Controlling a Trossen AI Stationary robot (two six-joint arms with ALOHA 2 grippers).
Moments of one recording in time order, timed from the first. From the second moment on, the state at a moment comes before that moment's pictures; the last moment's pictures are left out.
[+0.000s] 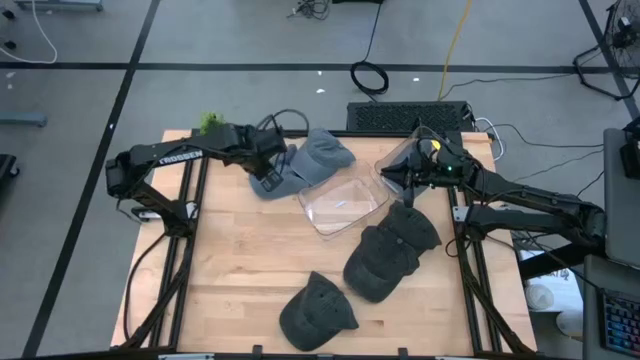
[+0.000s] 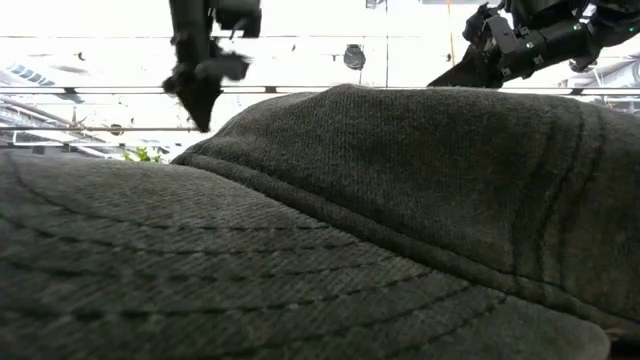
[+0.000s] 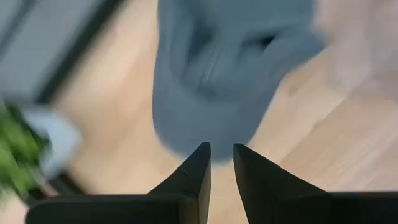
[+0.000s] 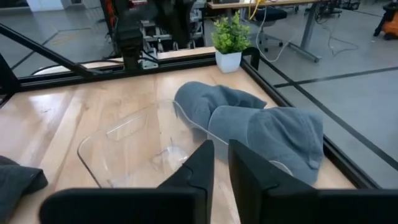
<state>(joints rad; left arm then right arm) 0.37 1.50 1.33 -1.20 -0.21 -0.36 -0.46 0.78 0.50 0.04 -0.24 -0.01</state>
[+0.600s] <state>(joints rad) 0.56 1.11 0.67 -0.64 0.02 -0.90 -0.46 0.78 0.42 0.14 -0.24 -0.01</state>
